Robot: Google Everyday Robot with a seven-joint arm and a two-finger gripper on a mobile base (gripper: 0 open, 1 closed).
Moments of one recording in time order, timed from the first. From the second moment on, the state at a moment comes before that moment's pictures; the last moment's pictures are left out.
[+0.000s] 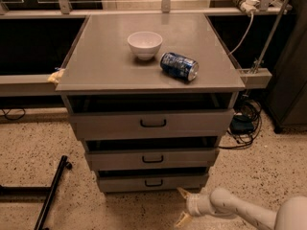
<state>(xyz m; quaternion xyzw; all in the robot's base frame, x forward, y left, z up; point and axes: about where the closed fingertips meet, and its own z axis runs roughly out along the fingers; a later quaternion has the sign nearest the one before) 0.513 -0.134 0.200 -0.60 0.70 0.18 0.33</state>
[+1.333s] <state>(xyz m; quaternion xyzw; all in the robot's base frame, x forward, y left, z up) 0.584 -0.120 0.213 -0.62 0.68 0.17 0.35</state>
